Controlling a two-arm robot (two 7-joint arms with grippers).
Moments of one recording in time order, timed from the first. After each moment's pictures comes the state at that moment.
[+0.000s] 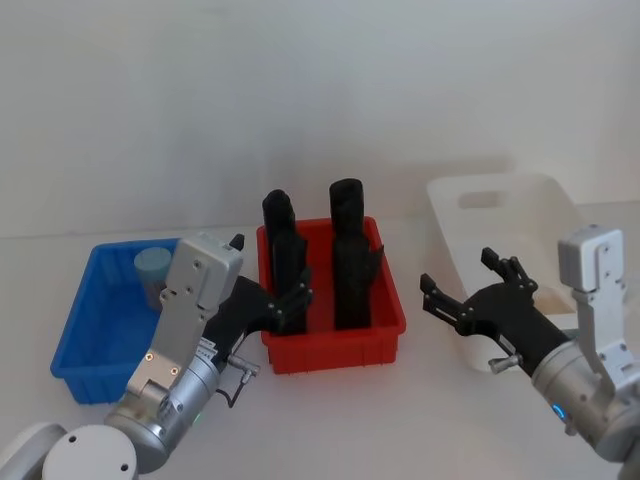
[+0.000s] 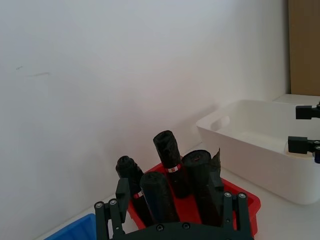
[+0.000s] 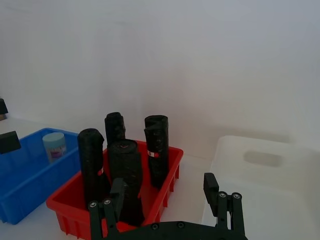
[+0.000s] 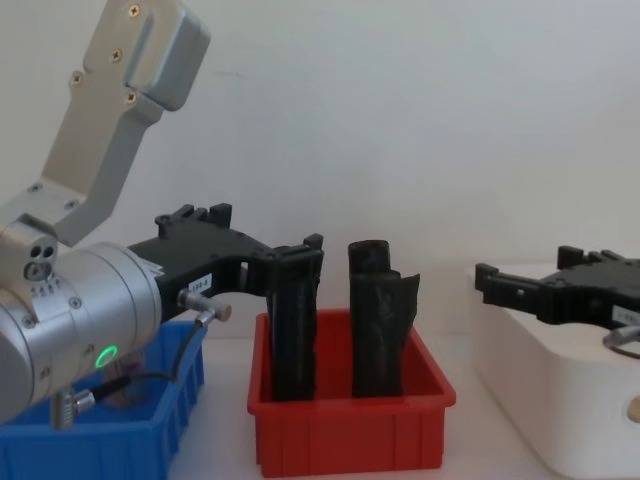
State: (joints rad) left arm -0.24 0.38 0.45 -1.63 -0.20 0.01 -0.01; right arm 0.14 0.25 -0.25 -1.57 0.22 0.01 0.19
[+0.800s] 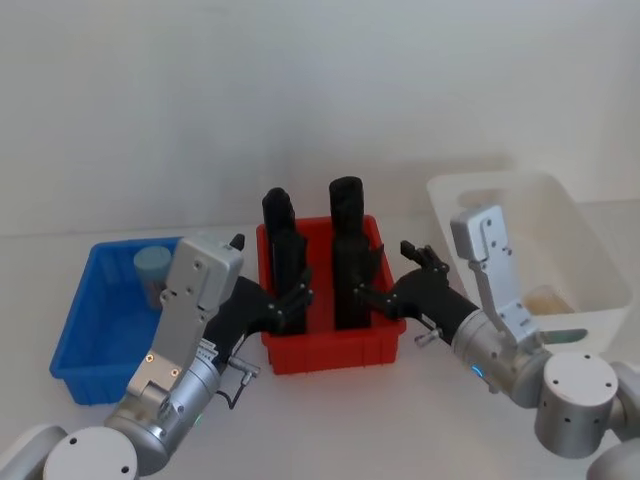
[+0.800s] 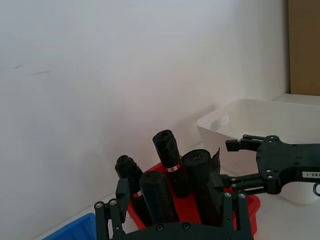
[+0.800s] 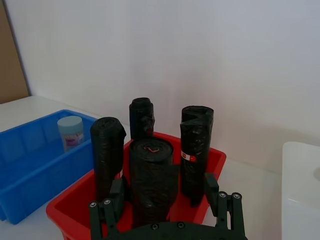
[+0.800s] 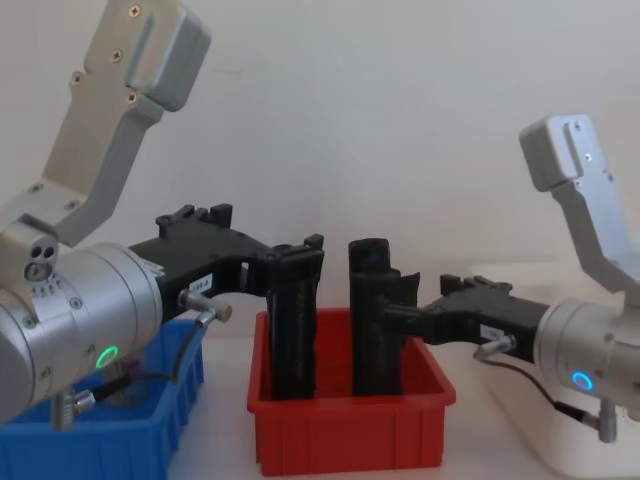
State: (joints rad) left arm -0.24 0.38 0.45 -1.63 -0.20 0.01 -0.01; right arm 0.45 0.09 -0.31 -1.10 0.12 -0.08 0.35
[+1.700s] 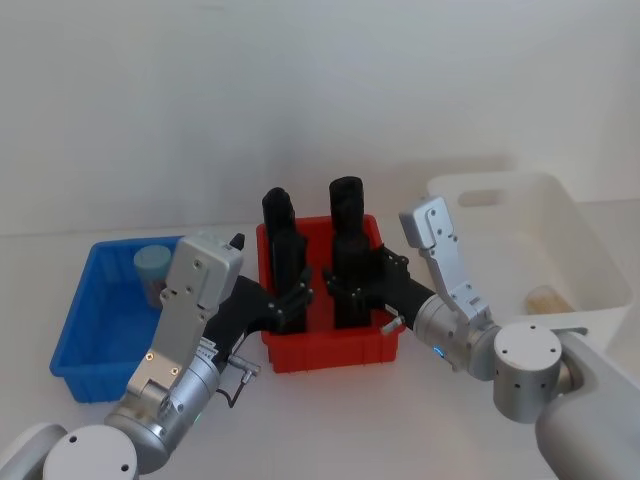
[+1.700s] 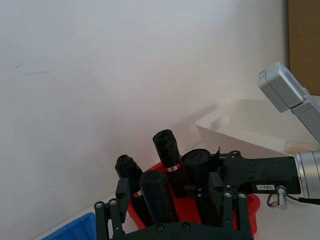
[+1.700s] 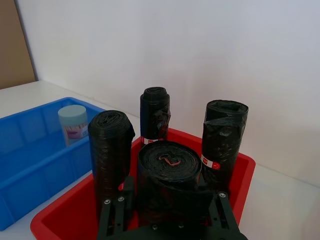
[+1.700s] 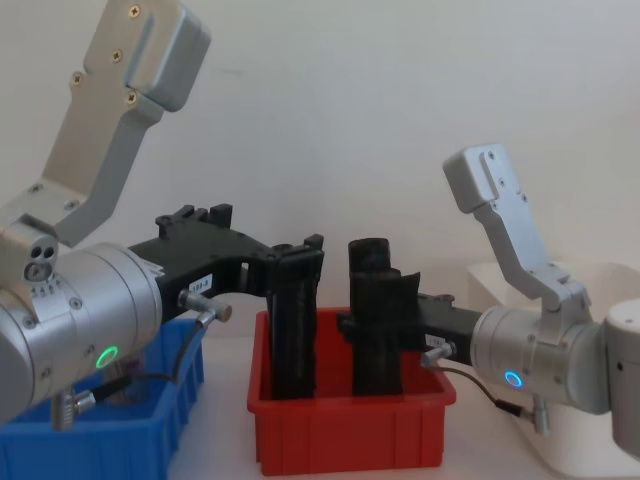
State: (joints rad) left arm -0.24 0.38 0.45 -1.63 -0.20 0.01 -0.01; right arm 0.67 -0.01 -0.33 -0.71 0.07 -0.19 0.40
